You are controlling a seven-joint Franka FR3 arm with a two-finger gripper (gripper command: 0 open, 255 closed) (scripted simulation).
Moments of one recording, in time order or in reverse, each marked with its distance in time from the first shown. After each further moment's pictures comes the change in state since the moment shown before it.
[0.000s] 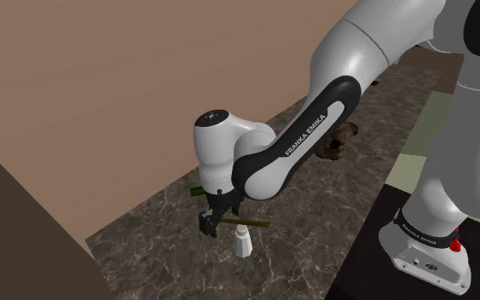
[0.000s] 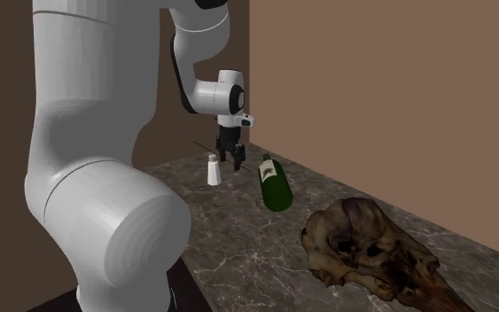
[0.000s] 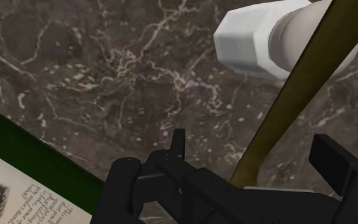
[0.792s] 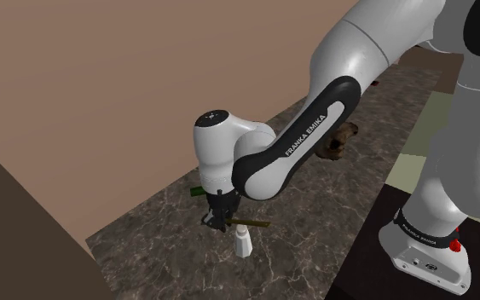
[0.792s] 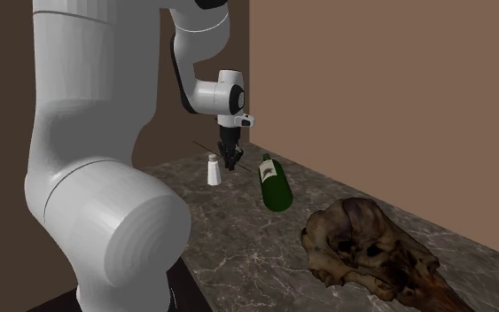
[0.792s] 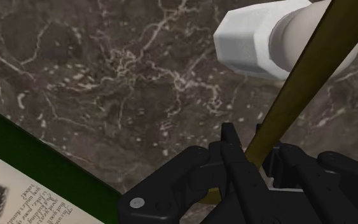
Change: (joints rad) arm 0.000 0.000 0.000 0.000 0.000 0.001 0.000
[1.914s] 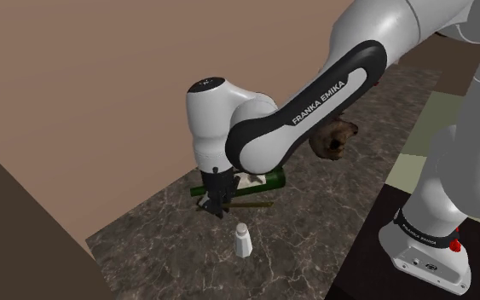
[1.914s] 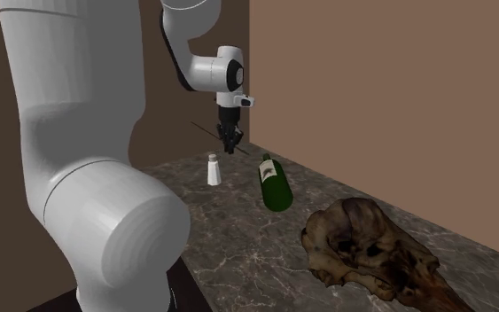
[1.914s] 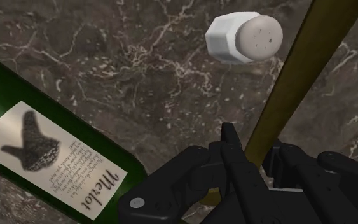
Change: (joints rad) arm -0.016 -0.112 0.018 0.055 0.061 -0.157 -0.036
